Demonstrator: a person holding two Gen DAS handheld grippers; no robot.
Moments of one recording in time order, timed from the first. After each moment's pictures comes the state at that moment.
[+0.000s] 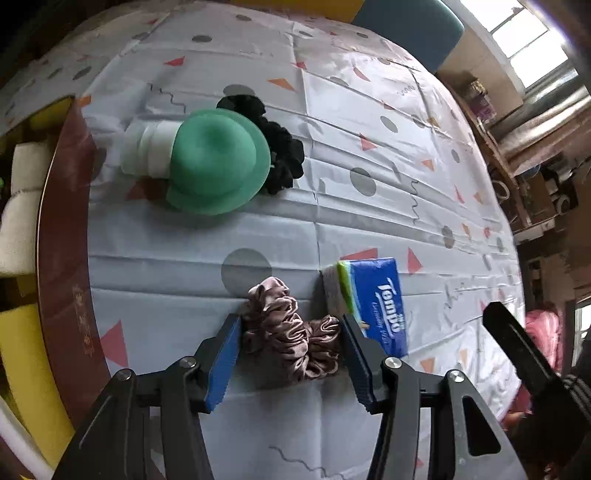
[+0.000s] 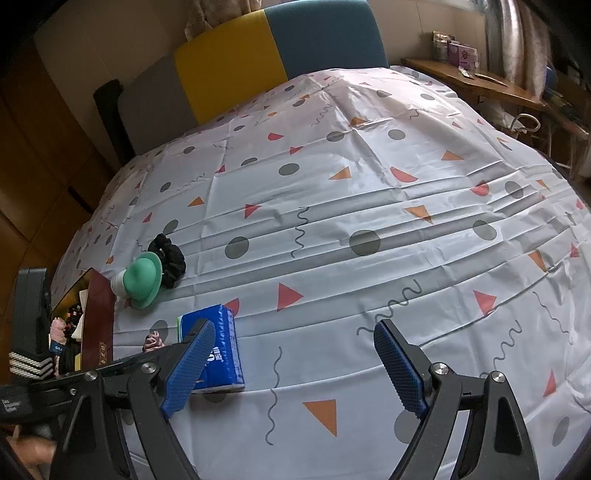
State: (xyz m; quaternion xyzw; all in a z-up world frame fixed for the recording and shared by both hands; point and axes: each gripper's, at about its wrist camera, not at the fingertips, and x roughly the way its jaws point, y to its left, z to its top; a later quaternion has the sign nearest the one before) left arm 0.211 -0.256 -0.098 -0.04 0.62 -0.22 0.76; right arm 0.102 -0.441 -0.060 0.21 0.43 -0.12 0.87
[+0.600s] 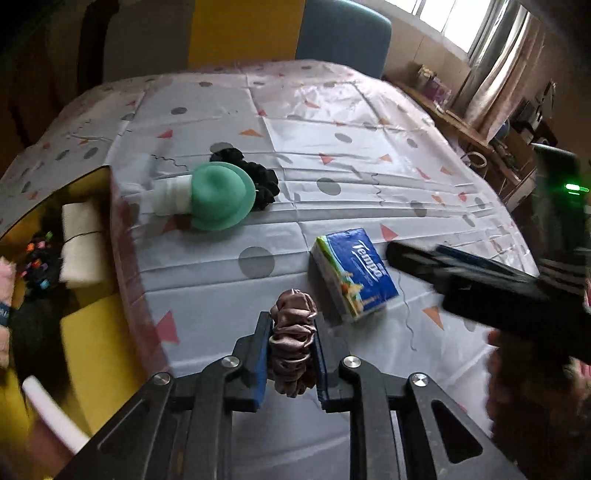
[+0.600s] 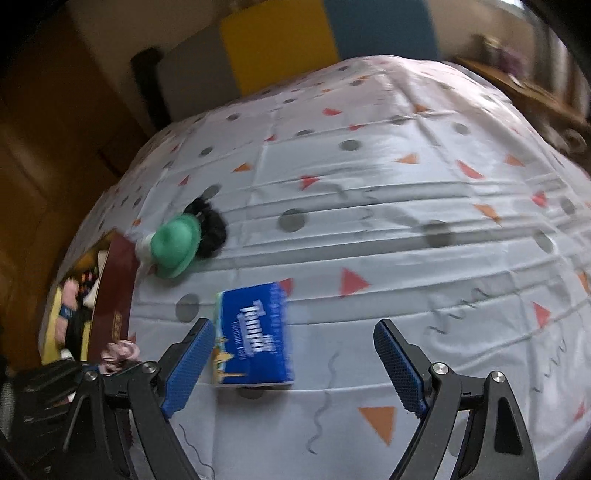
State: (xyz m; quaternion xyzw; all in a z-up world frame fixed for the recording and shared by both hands) left arm 0.155 -0.226 -0.057 0.05 0.51 -0.27 0.81; right arm 0.131 -0.398 -0.081 0.17 0.46 -0.04 0.87
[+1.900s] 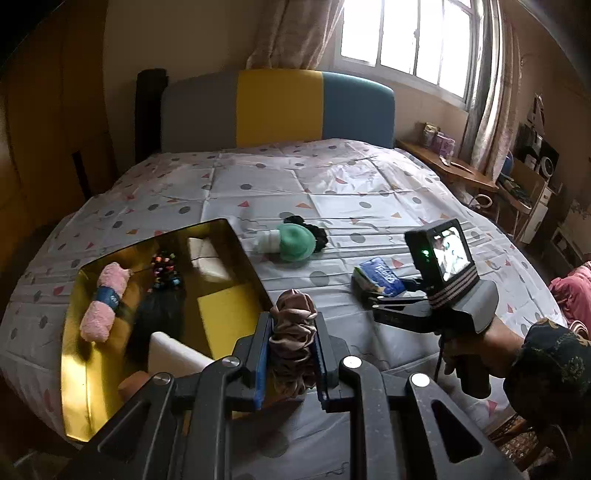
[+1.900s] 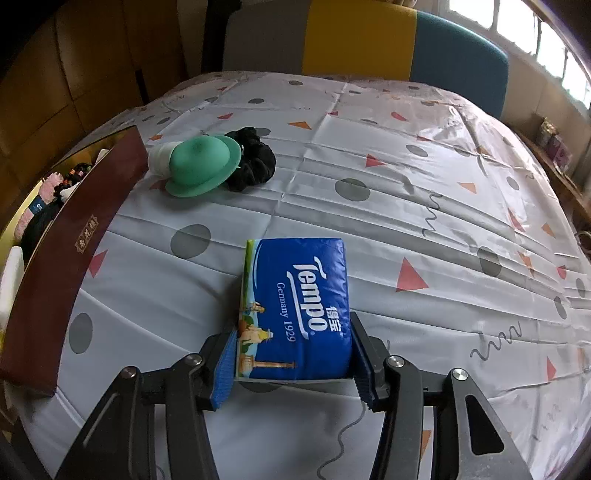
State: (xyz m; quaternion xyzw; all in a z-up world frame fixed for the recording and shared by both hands) left arm 0.061 -0.128 0.016 0.06 0.37 -0.22 0.90; right arm 0.134 -0.344 -0.121 0.00 0.46 0.00 0.89
